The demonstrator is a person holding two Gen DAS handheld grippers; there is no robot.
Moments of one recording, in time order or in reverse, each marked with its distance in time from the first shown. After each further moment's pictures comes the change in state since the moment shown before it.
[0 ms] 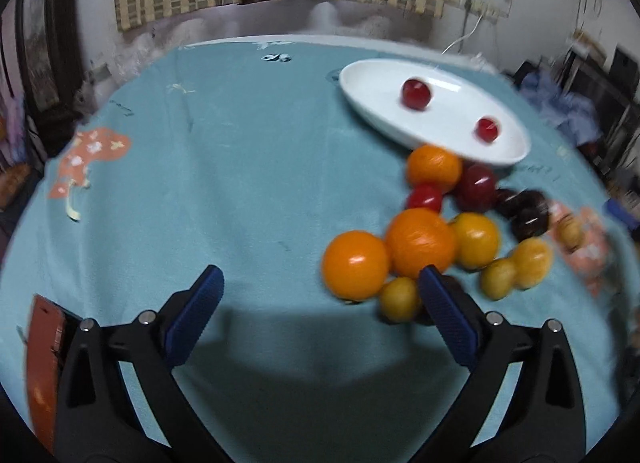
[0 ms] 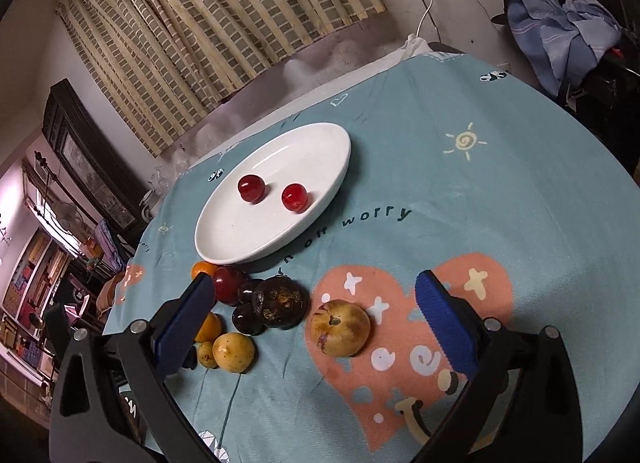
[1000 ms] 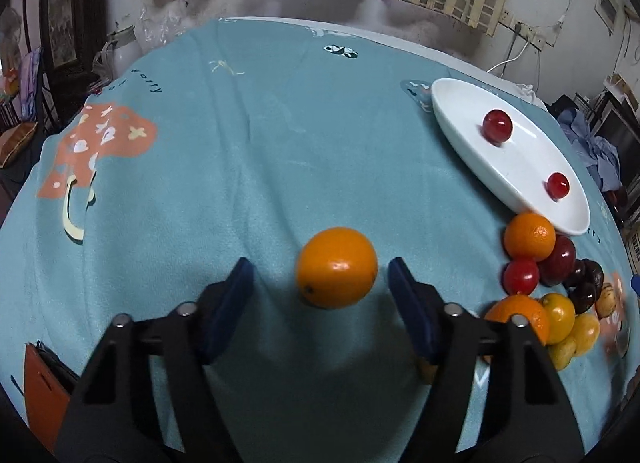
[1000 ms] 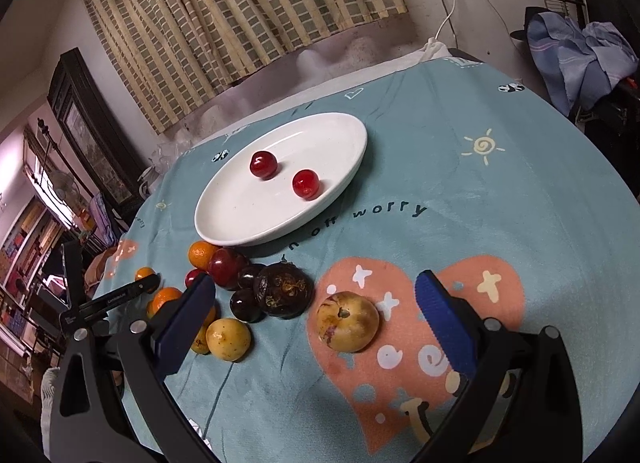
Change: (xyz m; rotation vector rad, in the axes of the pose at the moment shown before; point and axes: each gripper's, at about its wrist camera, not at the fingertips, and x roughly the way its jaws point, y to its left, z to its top) left arm 0.049 0.068 0.037 -0.167 0.033 -0.034; right arm 0.005 0.019 -0.007 -0.120 0.031 -0.018
